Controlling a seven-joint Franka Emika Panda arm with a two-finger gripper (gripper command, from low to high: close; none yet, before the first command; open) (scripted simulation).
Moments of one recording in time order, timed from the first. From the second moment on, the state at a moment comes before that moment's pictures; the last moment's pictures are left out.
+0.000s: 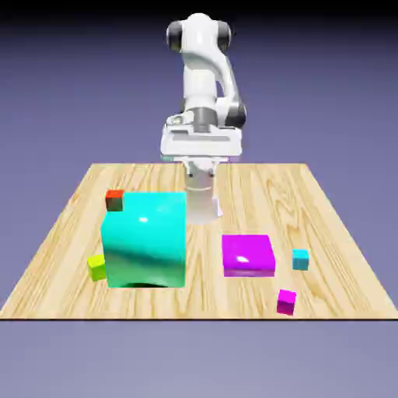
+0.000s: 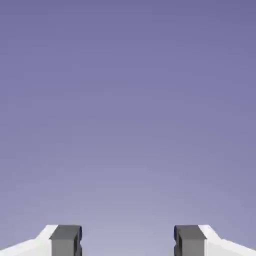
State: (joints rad) arm 0.00 -0.53 0.02 -2.77 0.00 3.00 0.76
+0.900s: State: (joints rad) arm -0.17 0.45 0.47 -1.93 -0.11 2.16 1.24
